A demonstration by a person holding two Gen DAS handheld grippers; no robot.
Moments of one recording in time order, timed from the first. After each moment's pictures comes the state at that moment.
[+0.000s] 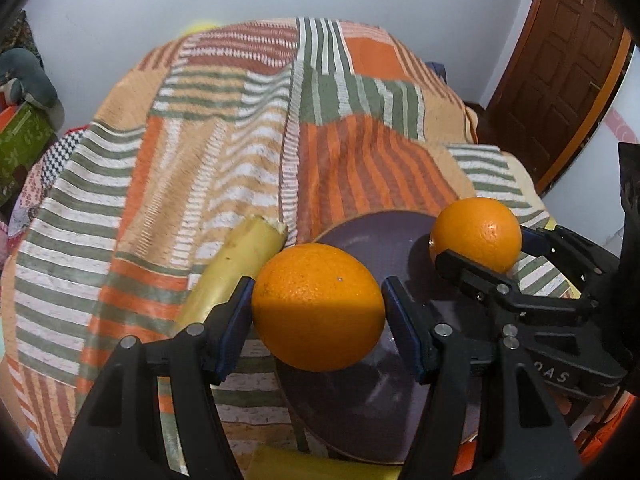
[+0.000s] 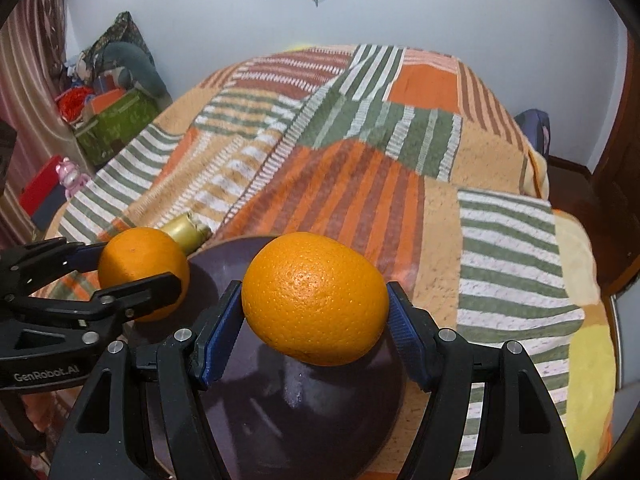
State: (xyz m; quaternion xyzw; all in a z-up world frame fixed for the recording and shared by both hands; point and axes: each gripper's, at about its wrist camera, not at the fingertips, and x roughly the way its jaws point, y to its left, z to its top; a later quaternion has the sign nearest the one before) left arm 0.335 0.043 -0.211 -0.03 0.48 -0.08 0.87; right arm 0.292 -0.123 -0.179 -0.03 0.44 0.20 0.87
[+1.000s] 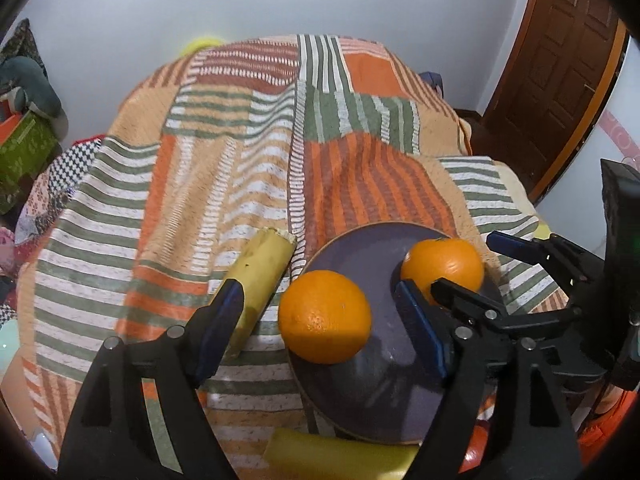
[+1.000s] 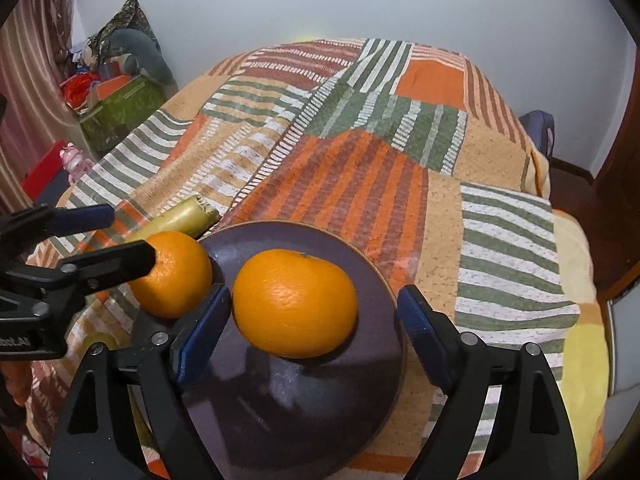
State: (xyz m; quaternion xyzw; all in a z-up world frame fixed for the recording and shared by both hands) left arm 0.316 0.053 -0.181 -0.02 0.45 -0.08 0.89; right arm 0.284 -0.122 -0.170 -0.05 0.45 0.21 0.87
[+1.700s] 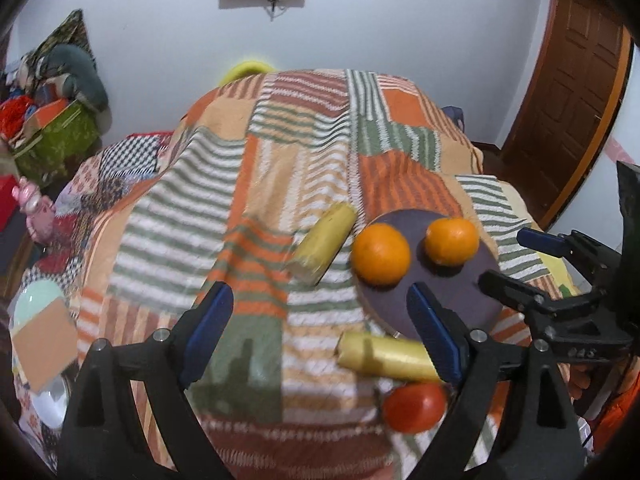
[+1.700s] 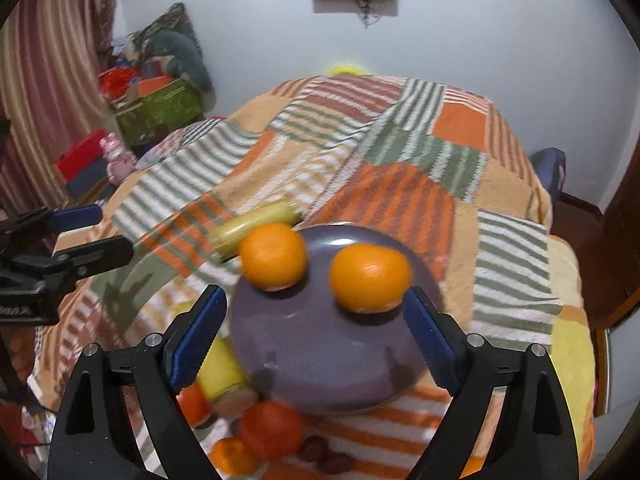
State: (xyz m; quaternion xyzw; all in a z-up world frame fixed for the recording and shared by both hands) left arm 0.207 0.116 -0.149 -0.04 0.41 -0.02 0.91; right arm 0.211 -0.092 -0.129 -0.08 0.41 0.26 0.87
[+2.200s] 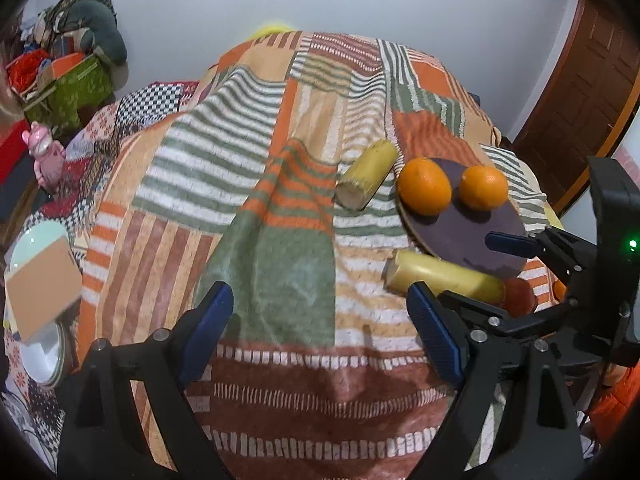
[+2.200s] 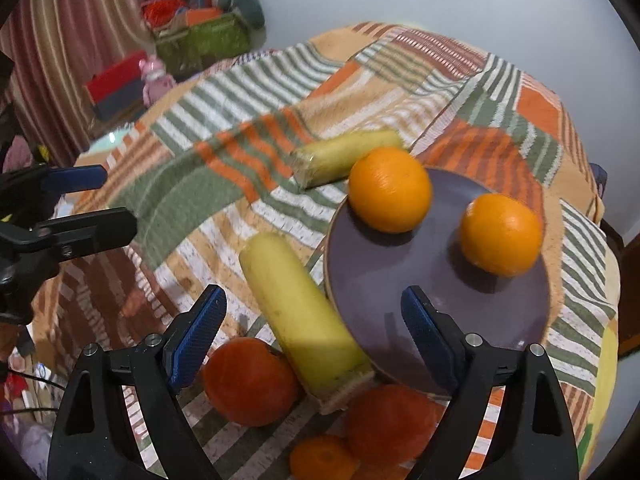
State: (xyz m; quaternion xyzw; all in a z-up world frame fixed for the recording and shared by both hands) left arm 0.165 0.157 -0.189 -0.08 0.45 0.00 0.89; right arm 0.190 -0.023 -0.184 -0.16 0.46 0.32 0.81
